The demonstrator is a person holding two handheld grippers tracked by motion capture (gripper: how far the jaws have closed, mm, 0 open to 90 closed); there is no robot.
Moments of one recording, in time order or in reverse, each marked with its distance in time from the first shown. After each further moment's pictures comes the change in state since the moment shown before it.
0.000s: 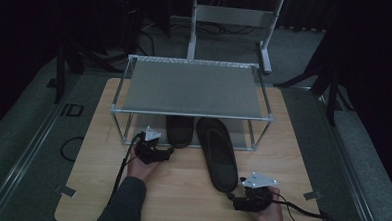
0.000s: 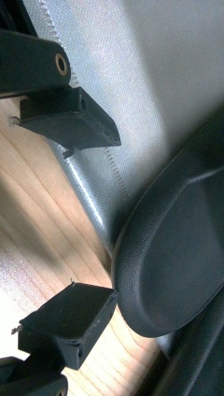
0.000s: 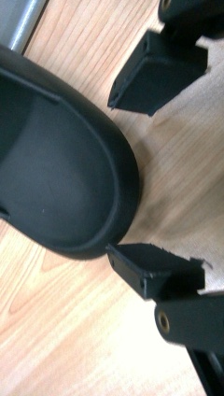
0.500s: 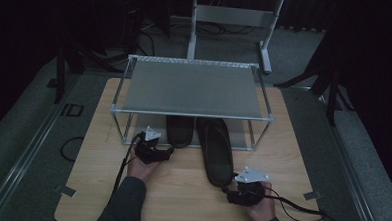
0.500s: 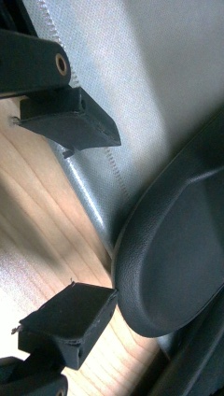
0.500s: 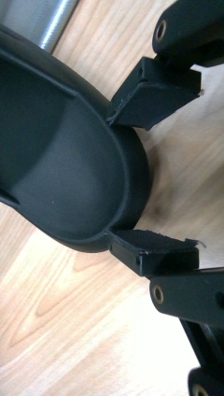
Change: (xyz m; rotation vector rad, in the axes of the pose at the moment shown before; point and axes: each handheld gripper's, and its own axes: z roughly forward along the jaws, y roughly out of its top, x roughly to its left) left arm 0.000 0.000 0.000 0.004 -0.001 0.000; right arm 0.007 0.019 0.015 -0.027 -0.012 -0.019
